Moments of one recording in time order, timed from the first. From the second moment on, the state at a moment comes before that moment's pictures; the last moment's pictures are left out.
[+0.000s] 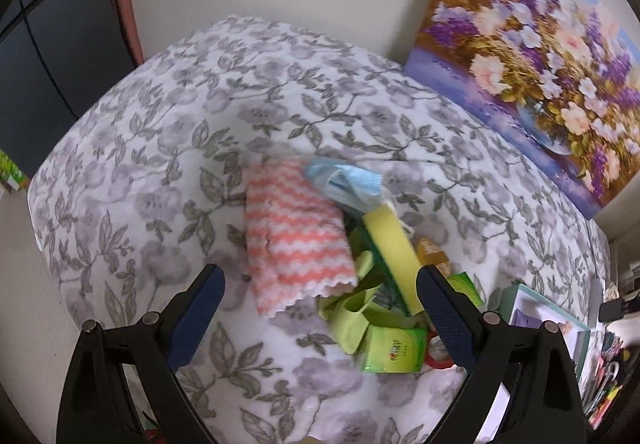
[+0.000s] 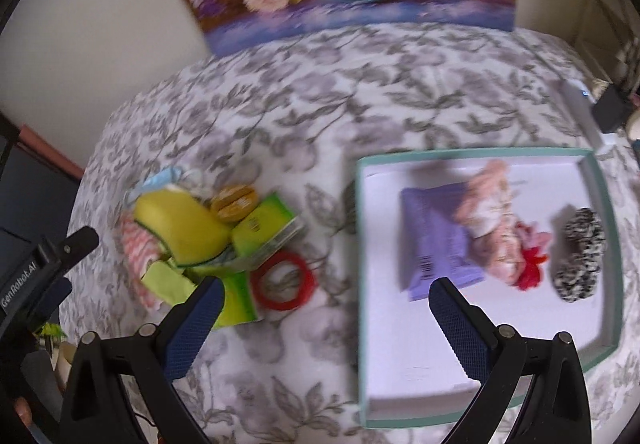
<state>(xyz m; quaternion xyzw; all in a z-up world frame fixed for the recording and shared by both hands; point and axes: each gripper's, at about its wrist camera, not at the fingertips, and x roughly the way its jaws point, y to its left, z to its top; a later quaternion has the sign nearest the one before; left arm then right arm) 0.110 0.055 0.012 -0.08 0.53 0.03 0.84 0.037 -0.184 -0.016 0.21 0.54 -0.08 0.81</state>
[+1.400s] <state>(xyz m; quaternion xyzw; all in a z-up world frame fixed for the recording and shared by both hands) 0.136 0.039 -0.076 -0.09 0.64 0.01 0.76 0.071 -0.143 -0.092 0.18 0.58 -0.06 0.79</state>
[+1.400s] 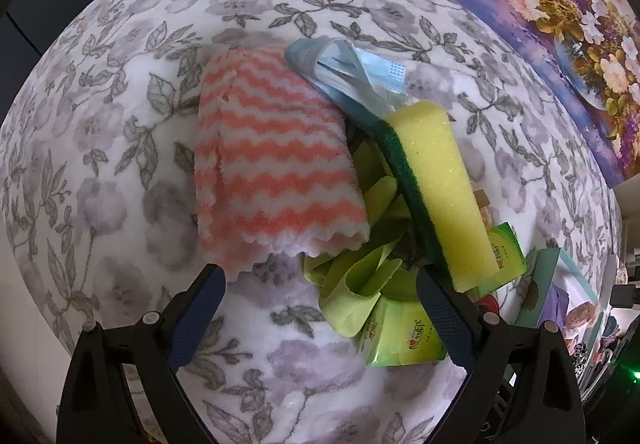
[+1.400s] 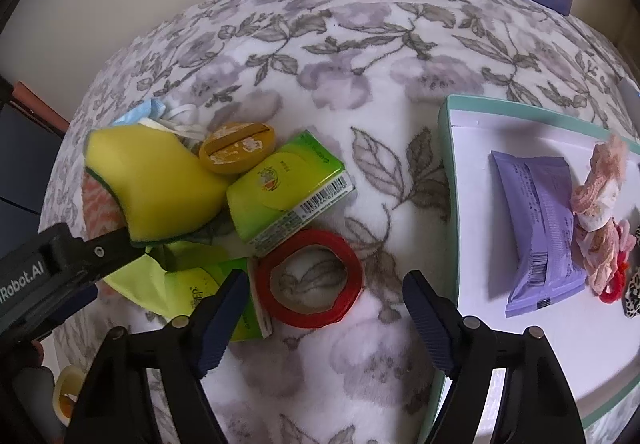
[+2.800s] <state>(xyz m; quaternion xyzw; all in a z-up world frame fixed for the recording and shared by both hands) 0.144 0.025 -0.108 -0.10 0.66 0.02 0.75 0.084 -0.117 -0.102 0.12 0.58 -0.05 0.80</state>
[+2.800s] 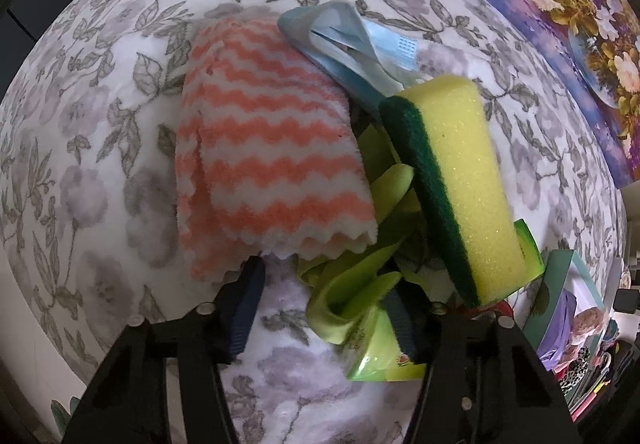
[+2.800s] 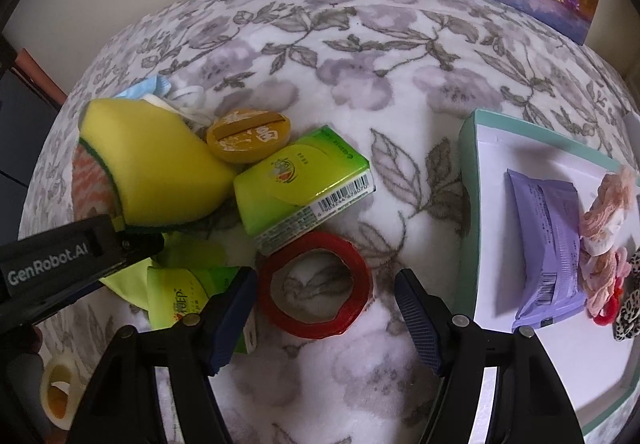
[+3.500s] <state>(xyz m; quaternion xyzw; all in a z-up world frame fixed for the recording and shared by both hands) 0.141 0.025 -0.078 -0.12 0.63 -0.01 0.77 0.079 -0.121 -0.102 0.13 0.59 -0.03 0.79</state>
